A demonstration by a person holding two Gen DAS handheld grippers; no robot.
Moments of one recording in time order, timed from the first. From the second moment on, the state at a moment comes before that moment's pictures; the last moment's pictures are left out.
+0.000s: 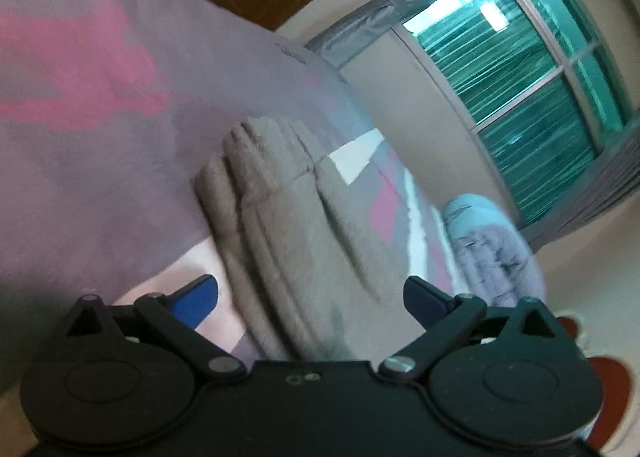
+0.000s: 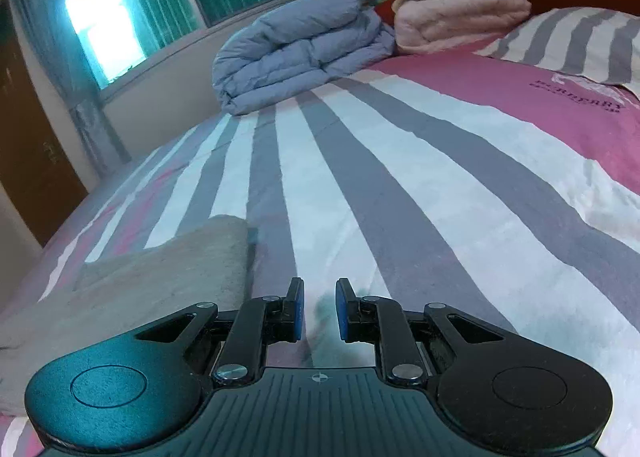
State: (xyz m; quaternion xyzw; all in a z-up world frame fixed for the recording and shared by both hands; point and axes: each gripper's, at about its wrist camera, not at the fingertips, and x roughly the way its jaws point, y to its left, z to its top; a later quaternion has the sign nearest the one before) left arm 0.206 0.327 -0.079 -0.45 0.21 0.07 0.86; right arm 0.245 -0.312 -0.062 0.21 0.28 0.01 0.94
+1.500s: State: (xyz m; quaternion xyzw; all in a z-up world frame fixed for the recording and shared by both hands) left arm 0.215 0.239 0.016 -0.31 0.12 0.02 0.94; right arm 0.242 -0.350 -0.047 0.23 0.26 0.00 0.94
